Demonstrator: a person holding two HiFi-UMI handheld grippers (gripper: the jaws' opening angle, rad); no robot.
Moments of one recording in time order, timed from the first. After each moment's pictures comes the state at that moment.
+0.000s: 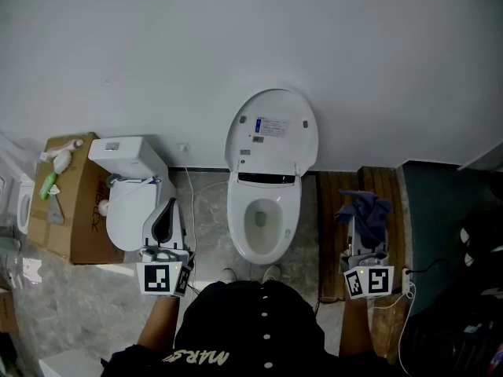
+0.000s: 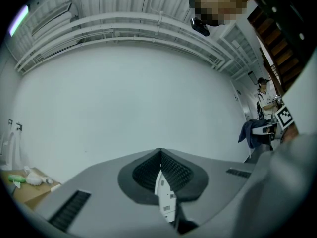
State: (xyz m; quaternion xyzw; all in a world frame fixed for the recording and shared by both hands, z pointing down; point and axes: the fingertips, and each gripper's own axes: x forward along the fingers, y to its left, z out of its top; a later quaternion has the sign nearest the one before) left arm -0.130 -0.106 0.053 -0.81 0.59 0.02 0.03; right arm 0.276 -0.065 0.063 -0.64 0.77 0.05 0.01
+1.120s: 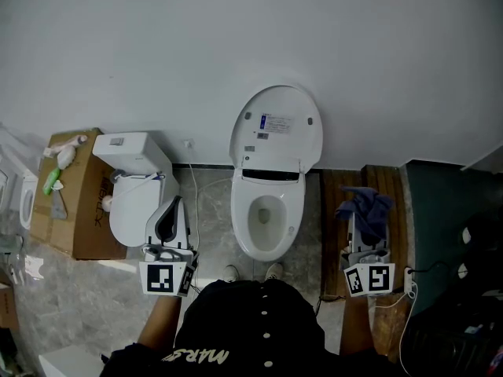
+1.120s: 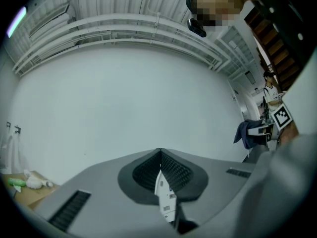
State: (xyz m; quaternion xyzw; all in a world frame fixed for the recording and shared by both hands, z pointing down) left arm -0.127 -0.093 0.043 -0.81 0.58 0.02 0.04; right arm 0.261 -0.063 0.058 -0.63 0.77 0.05 0.01
